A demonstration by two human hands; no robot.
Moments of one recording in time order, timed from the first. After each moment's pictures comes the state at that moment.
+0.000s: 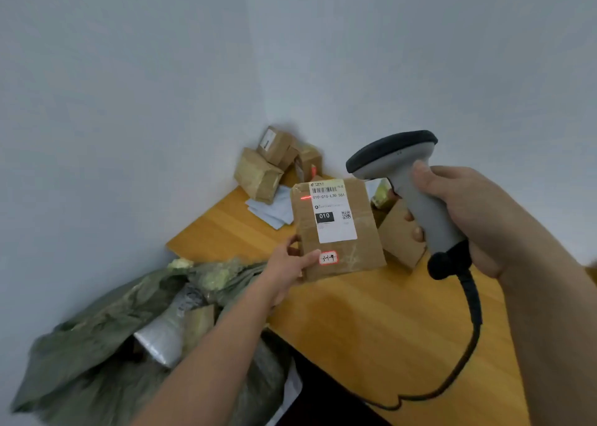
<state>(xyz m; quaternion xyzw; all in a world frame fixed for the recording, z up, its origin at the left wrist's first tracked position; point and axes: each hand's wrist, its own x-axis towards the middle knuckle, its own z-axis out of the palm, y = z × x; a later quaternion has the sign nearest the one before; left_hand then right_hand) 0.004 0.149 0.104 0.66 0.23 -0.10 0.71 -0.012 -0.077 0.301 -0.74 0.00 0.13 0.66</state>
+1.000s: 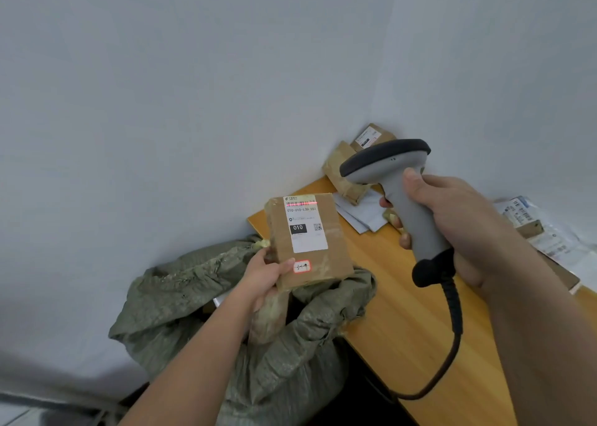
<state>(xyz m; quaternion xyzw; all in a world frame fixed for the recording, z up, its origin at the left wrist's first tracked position) -0.078 0.365 0.065 0.58 0.40 0.02 0.71 -0.016 0.132 0.288 -0.72 -0.10 0.23 0.64</state>
